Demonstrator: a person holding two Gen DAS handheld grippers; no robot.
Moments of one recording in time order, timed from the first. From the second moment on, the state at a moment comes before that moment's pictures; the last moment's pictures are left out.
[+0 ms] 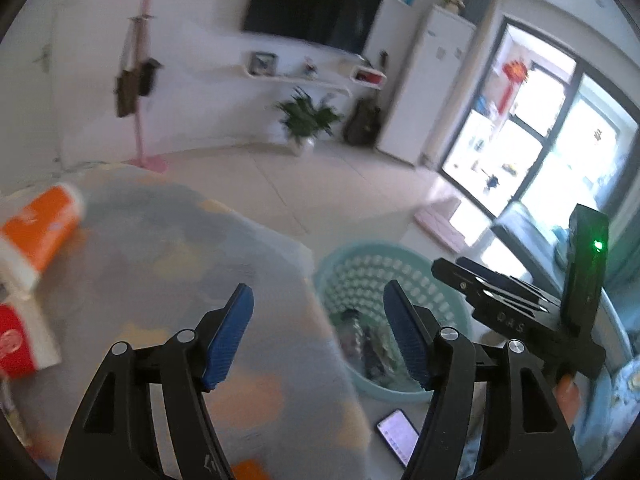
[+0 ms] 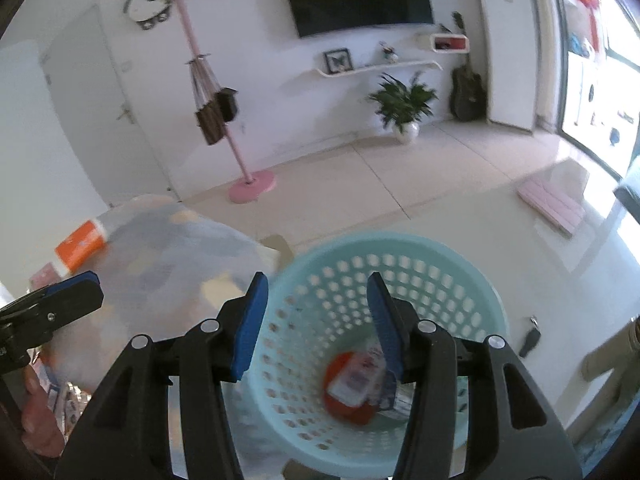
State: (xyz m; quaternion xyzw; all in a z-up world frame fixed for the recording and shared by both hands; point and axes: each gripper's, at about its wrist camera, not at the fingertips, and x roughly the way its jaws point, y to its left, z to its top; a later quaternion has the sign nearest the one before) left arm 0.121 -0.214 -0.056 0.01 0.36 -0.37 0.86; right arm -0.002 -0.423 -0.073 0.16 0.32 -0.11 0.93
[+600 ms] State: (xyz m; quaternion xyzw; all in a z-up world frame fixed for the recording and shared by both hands) left arm 0.104 0.016 -0.044 -0.08 0.33 -0.15 0.93; right arm 0.052 -0.263 -0.054 0.09 0.33 0.05 0.94
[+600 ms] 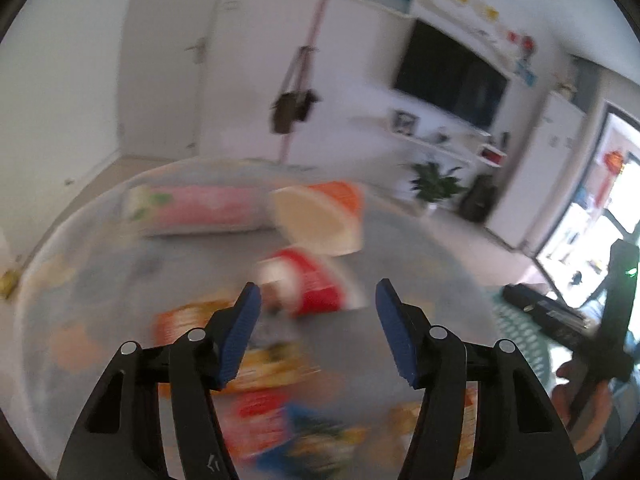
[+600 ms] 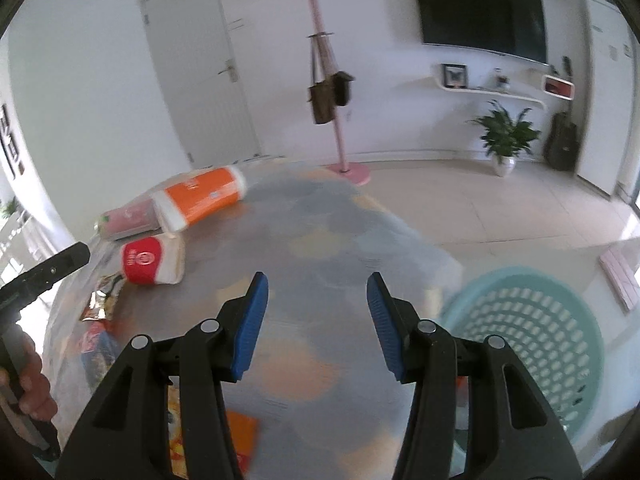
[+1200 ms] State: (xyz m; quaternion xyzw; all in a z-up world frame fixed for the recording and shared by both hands) left arm 0.125 0.006 -0.088 0.02 0.41 -0.08 0.91; right arm 0.070 -0.213 -0.059 0.06 0.37 0.09 0.92
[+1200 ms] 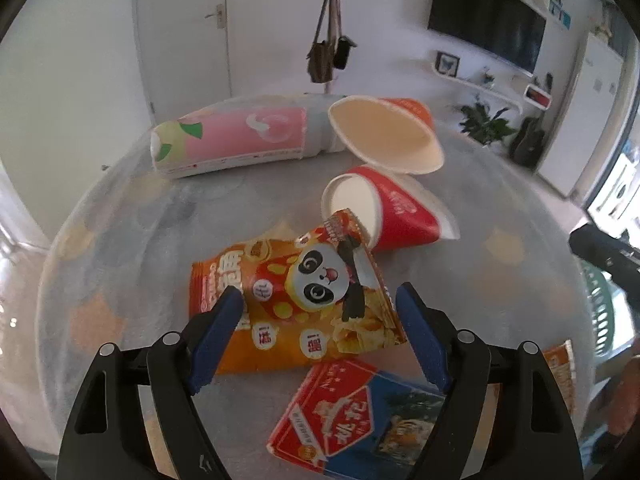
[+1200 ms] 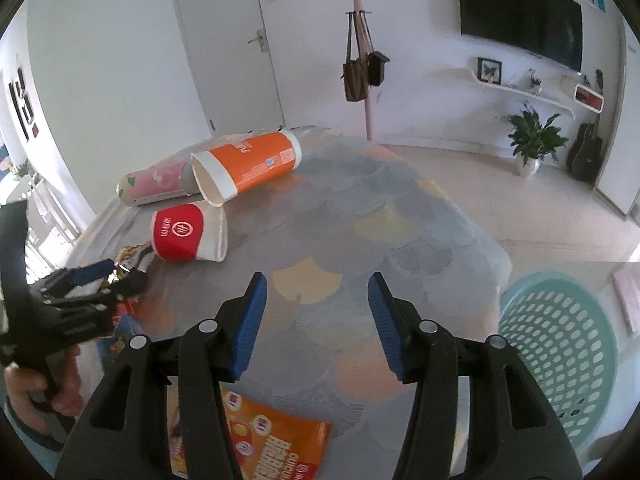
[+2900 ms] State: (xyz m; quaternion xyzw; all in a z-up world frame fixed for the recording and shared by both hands) left arm 0.108 0.120 -0.059 -0.13 0.34 -0.07 0.93; right arm 0.092 -0.102 -0.047 0.05 0.38 0.20 0.90
